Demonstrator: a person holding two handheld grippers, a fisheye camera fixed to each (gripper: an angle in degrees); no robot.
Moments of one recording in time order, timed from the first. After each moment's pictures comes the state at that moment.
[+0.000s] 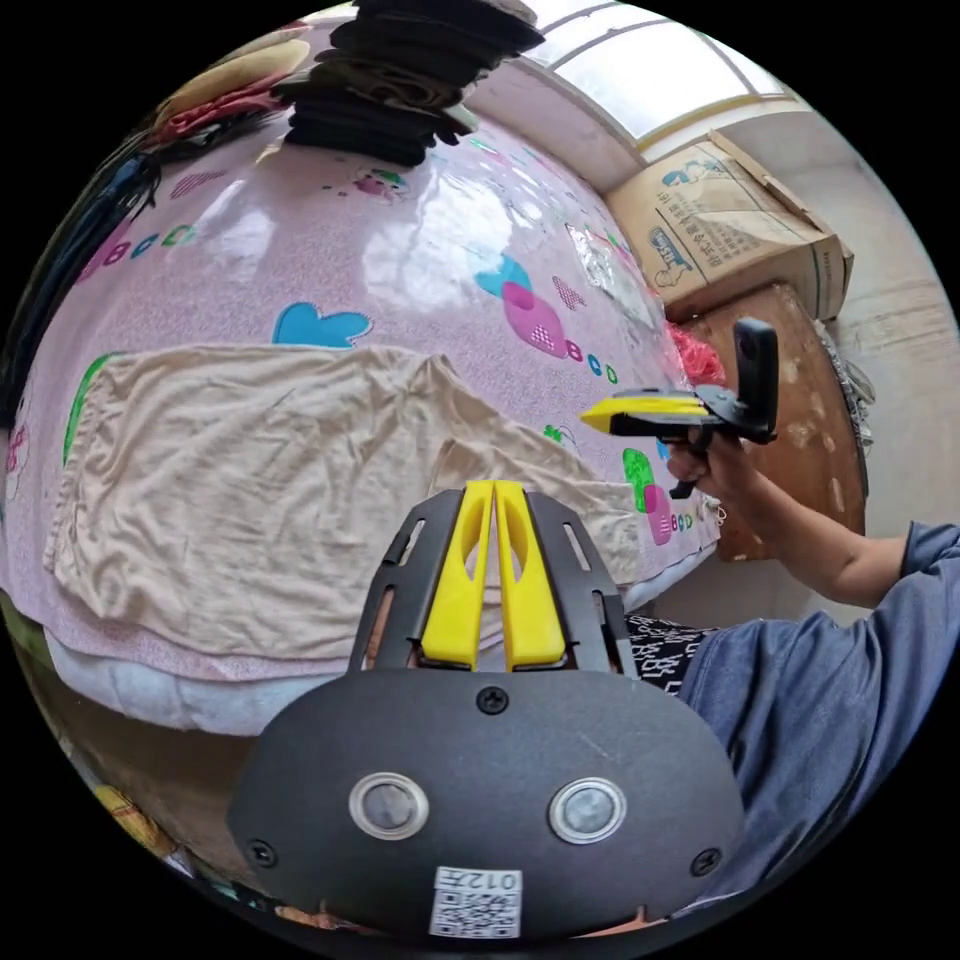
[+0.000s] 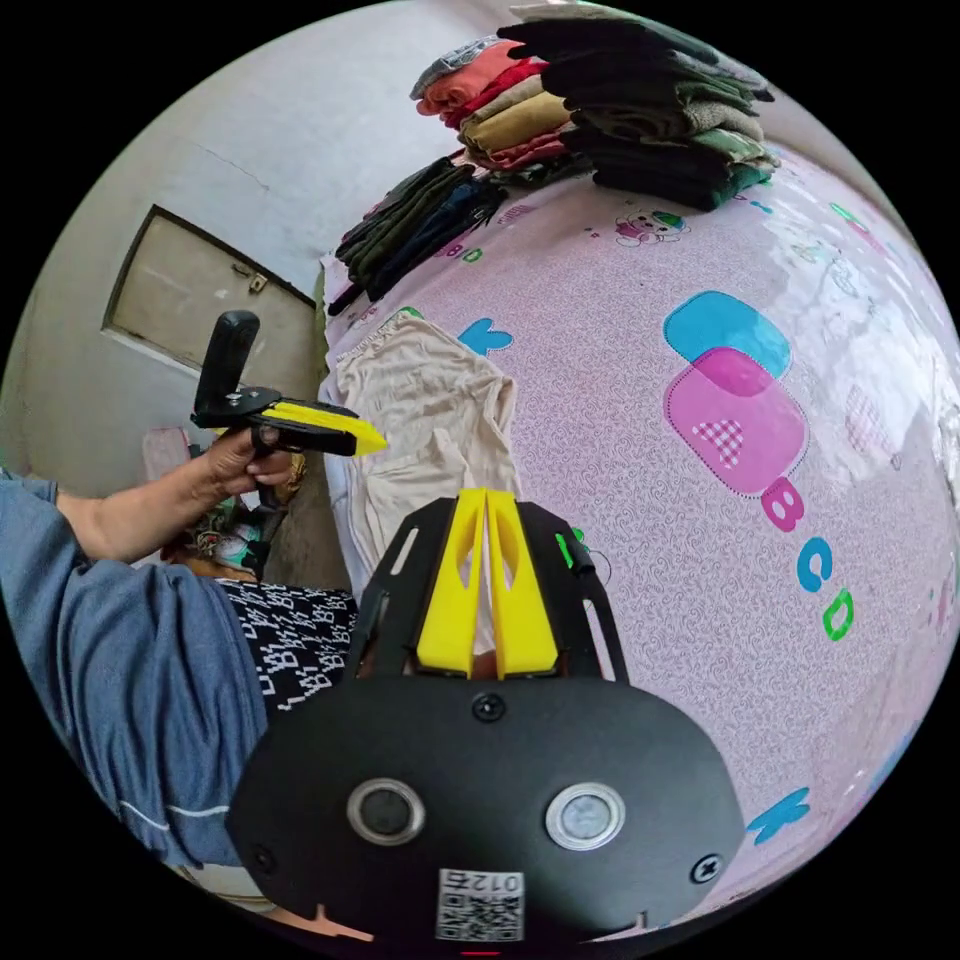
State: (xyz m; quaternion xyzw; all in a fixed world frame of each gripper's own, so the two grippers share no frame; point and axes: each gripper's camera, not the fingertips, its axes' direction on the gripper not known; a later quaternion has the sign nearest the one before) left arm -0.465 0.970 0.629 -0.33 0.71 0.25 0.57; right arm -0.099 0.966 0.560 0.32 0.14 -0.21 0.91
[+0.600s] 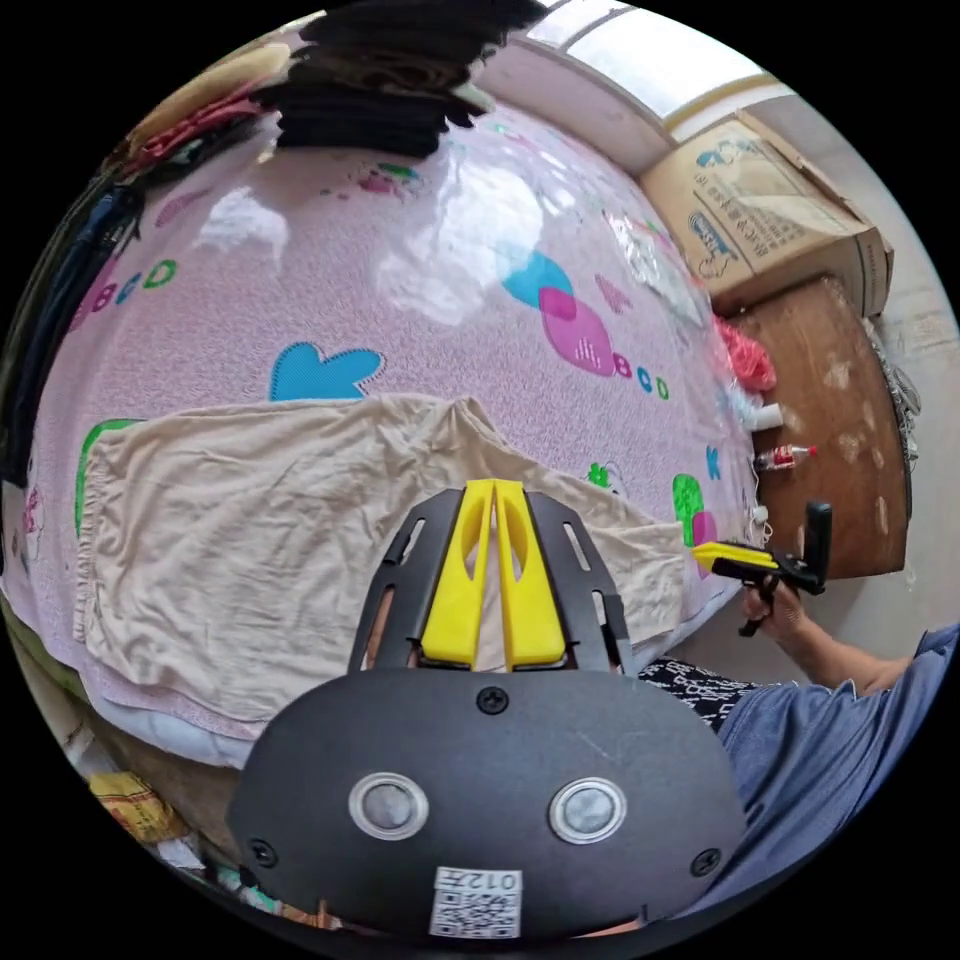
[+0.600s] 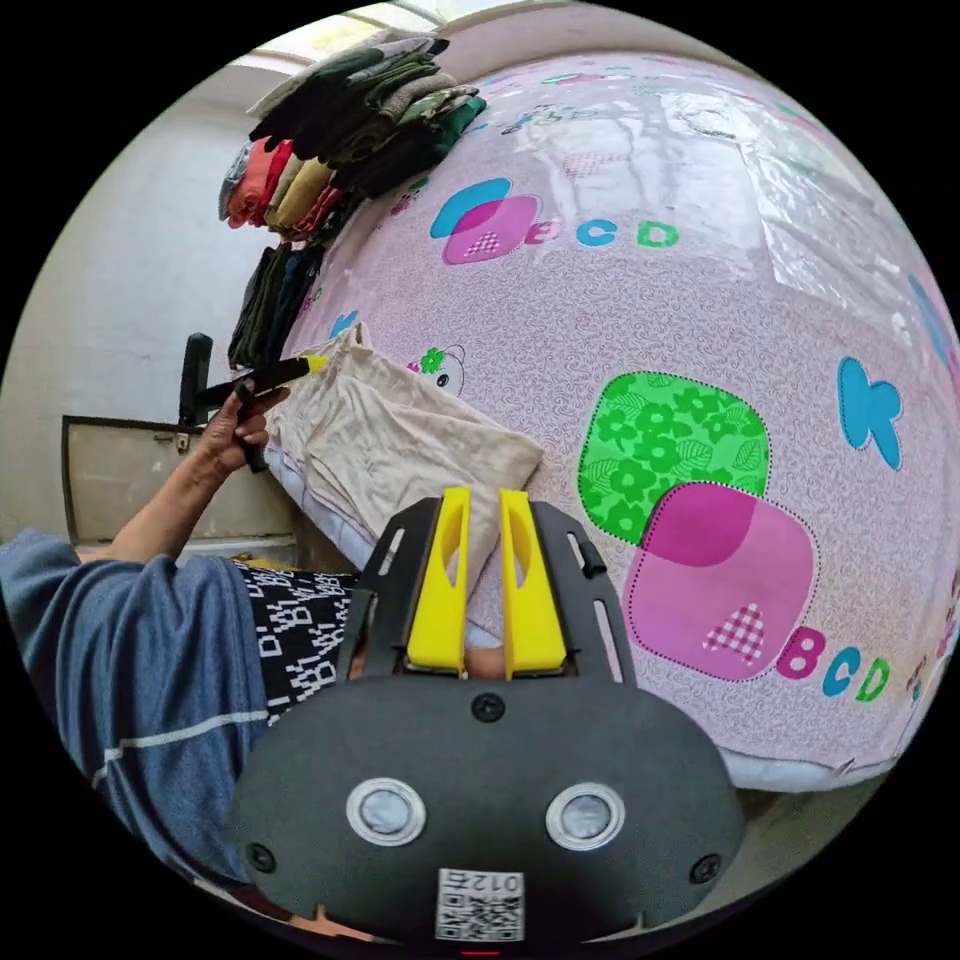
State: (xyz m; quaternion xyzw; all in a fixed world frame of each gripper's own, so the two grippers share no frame) left arm -0.431 0.963 0.618 -0.32 0.67 0.27 0.62; right arm 0.112 1.171 0.623 0.42 0.03 0.05 0.91
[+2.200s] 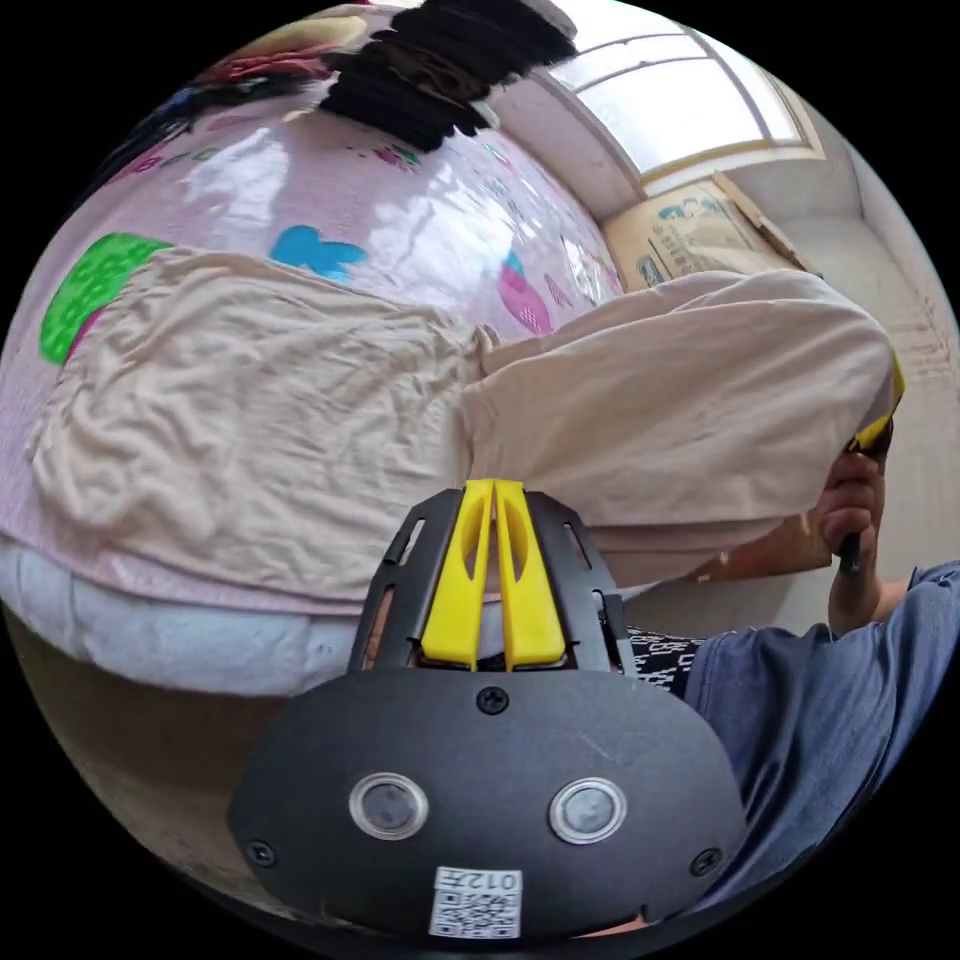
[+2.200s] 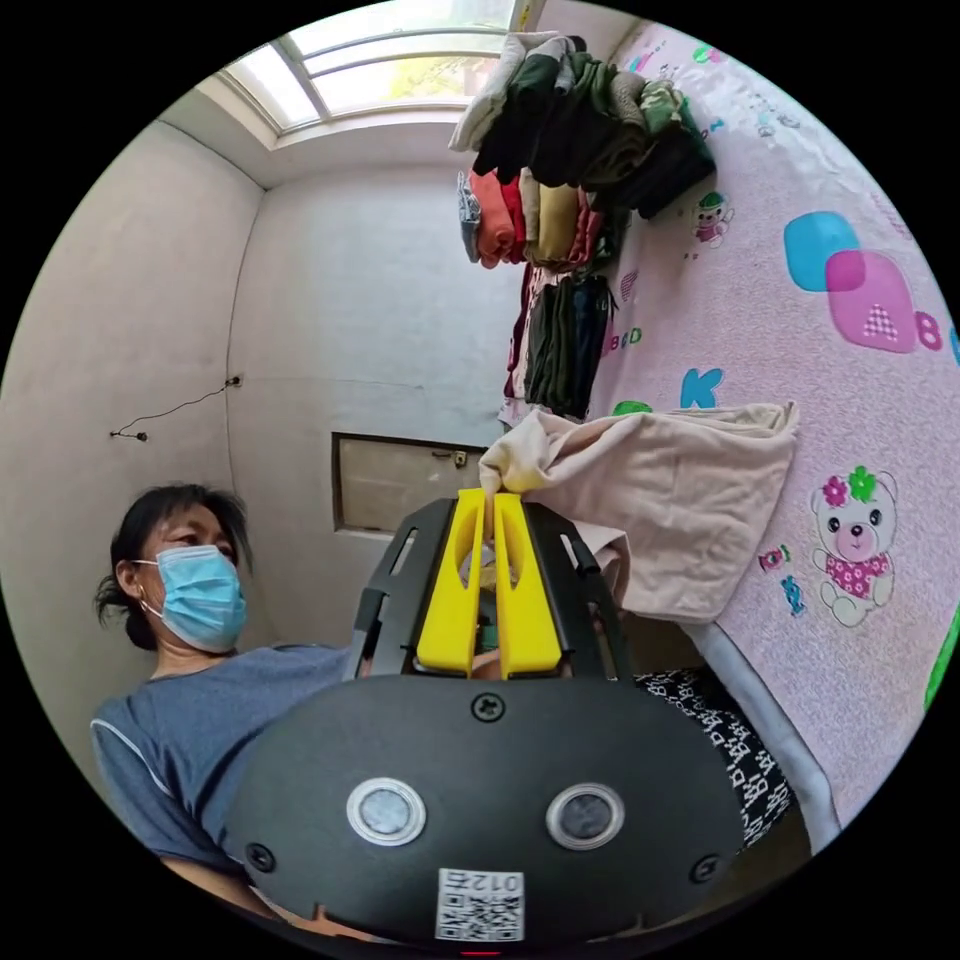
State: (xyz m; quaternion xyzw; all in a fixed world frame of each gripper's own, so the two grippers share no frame) left arm -0.595 0.986 0.661 -0.36 0.73 0.16 0.55; right arm -0.082 1.100 0.467 0.39 -0.31 -0.17 0.85
